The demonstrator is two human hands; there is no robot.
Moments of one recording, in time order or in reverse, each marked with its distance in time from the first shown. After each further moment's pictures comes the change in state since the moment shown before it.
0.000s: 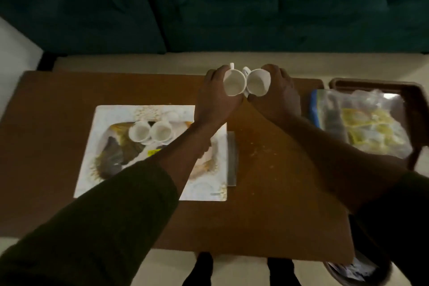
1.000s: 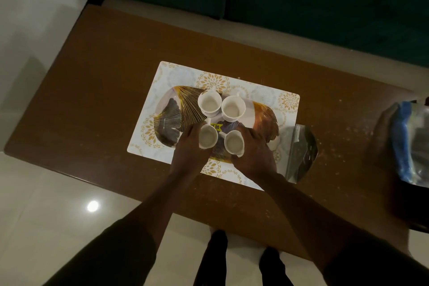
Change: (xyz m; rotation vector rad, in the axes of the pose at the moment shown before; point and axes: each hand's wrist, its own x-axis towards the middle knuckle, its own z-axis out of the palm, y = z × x) left_hand -0.173 -0.217 -0.112 0.076 -0.057 -0.349; right_hand -0.142 -0.103 0.192 -0.078 -0.472 -0.172
